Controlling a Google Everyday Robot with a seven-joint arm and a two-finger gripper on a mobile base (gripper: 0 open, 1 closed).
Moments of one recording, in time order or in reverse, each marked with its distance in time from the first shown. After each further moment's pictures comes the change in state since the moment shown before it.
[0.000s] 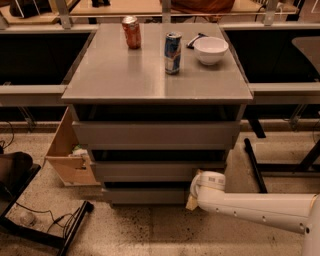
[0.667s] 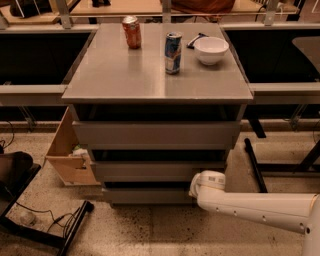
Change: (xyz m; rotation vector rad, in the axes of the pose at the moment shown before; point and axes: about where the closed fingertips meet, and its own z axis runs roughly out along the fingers) arm 0.000 0.001 0.000 0.000 0.000 0.000
